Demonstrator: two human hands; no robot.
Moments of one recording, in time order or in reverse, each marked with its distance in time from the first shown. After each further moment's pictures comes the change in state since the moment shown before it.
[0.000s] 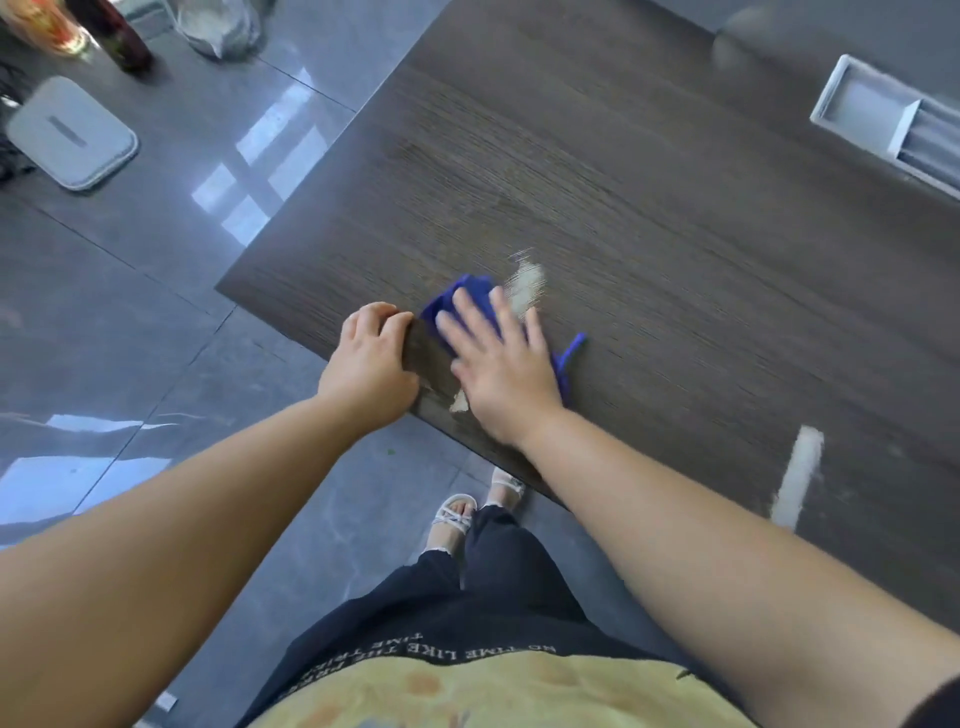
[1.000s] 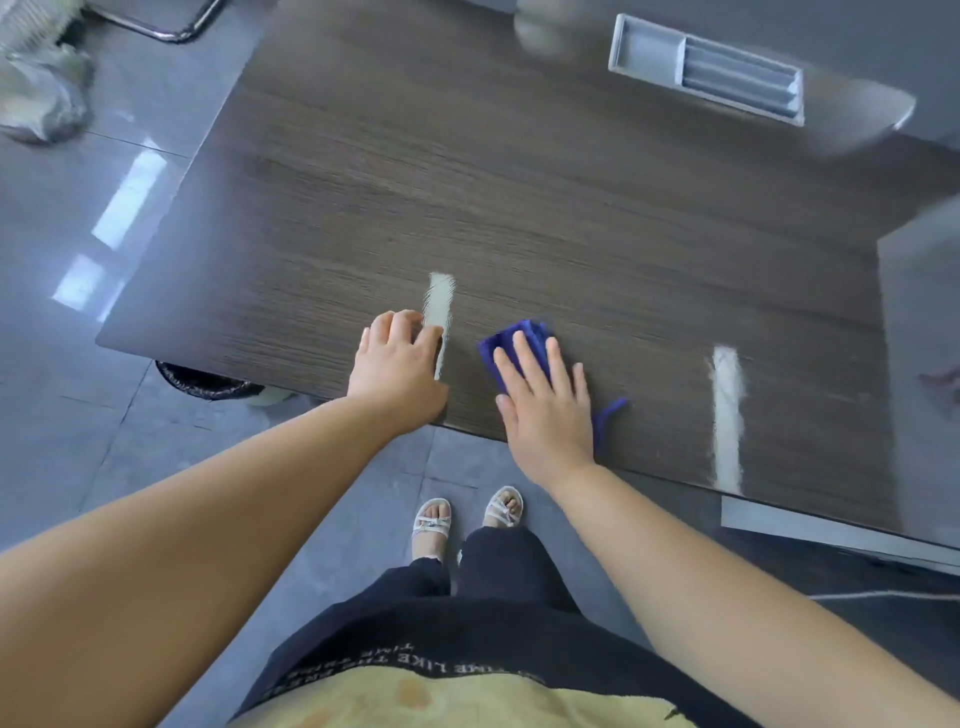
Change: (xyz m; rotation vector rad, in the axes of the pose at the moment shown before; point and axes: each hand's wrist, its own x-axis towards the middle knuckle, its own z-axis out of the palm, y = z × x) left_hand -0.029 0.071 0.041 0.230 -0.038 0.386; right_hand -0.143 0.026 0.004 0.050 0.051 0.490
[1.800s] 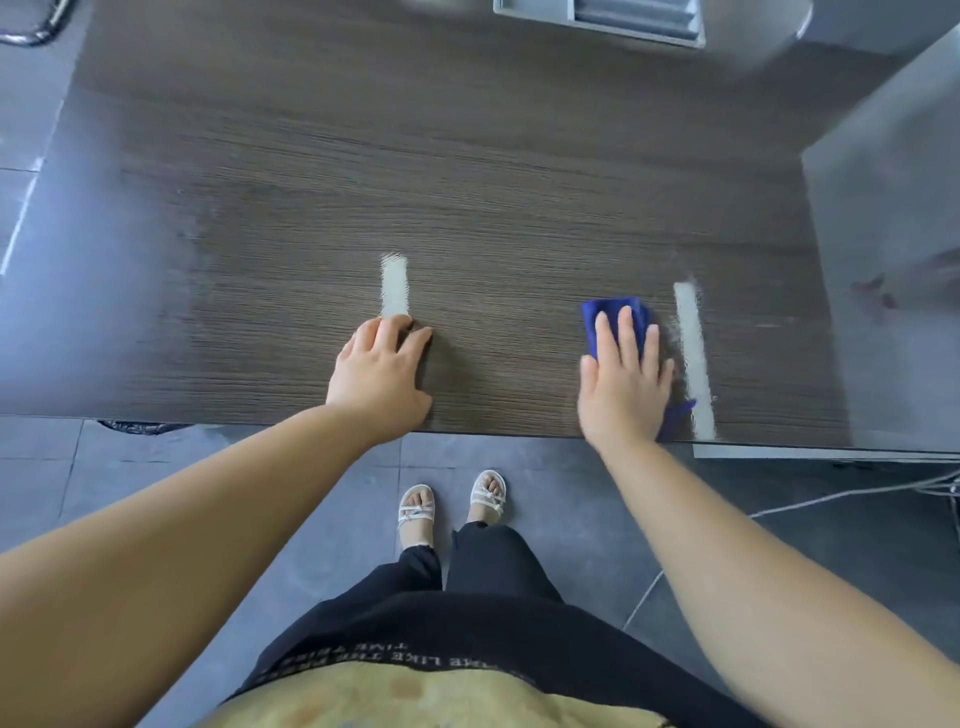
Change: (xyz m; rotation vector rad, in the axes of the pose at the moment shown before) left_hand 0.013 0.046 0.022 0.131 -0.122 0.197; right_hand -0.037 0.108 -0.014 0.039 -0.004 0.640
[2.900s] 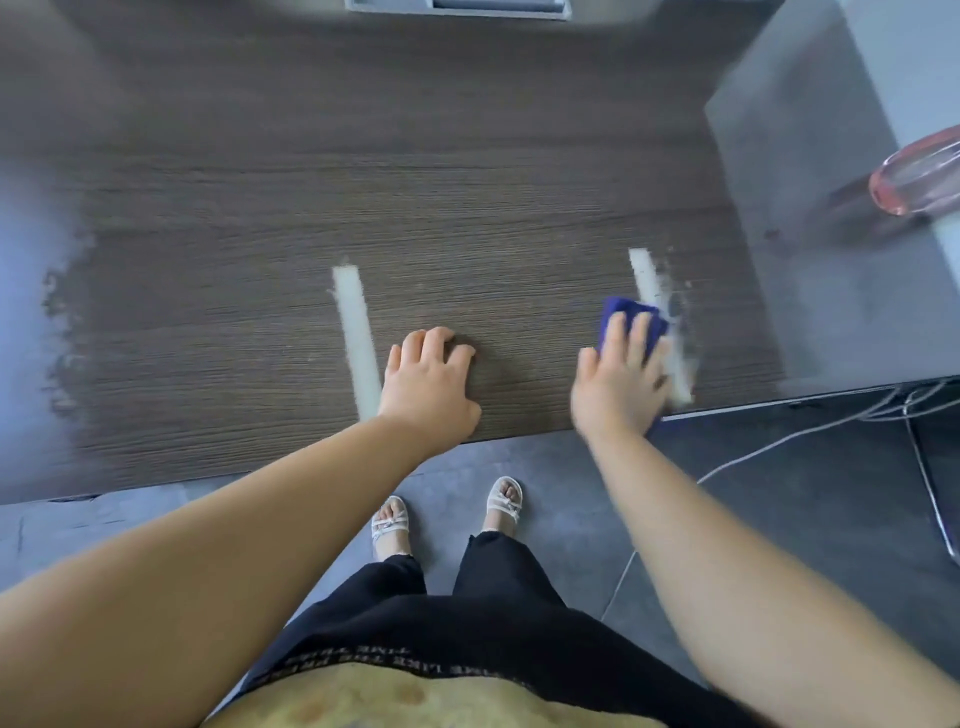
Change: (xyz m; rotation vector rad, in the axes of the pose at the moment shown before) left_hand 0.028 0.132 0.023 0.028 -0.054 0.195; right_hand 0.010 0.083 -0.012 0.095 0.028 0.342
